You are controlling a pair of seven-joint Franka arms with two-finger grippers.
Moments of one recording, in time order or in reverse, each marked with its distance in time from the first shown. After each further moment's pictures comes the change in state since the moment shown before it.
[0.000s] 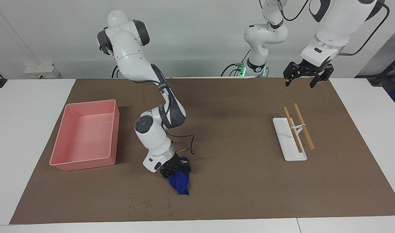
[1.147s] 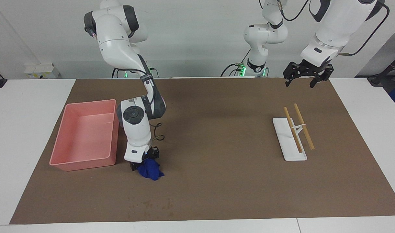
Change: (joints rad) left arm 0.000 0.000 0.000 0.000 0.000 0.000 0.000; right arm -0.131 -0.204 -0.012 -0.210 -0.358 -0.214 -0.318
